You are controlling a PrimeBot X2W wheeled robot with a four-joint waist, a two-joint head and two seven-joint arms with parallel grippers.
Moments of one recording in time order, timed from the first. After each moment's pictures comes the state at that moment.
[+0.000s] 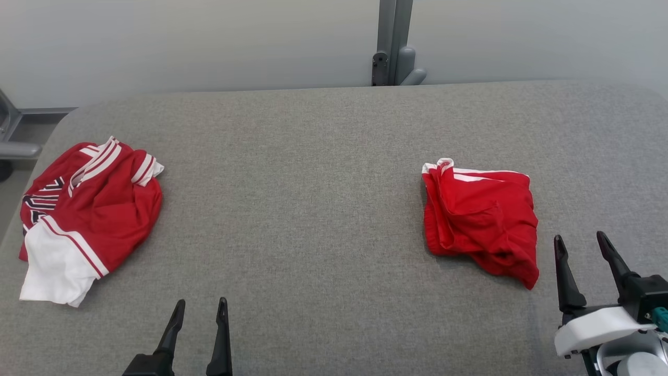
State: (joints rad) left arm 0.15 0.05 -0.13 0.14 -0.20 -0.04 -0.26; right arm 0.01 -0.16 -0.10 0.18 0.09 0.13 -0.26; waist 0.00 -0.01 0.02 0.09
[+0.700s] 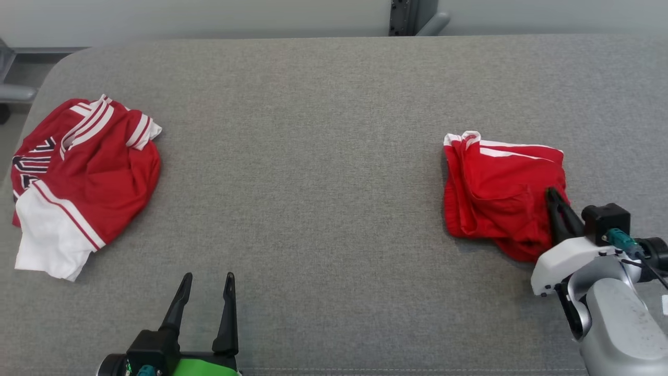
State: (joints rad) left arm 0.08 0.05 -0.14 0.14 -0.20 -0.05 -0.26; right arm -0.36 -0.19 -0.02 0.60 0.06 0.13 -0.26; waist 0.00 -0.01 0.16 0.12
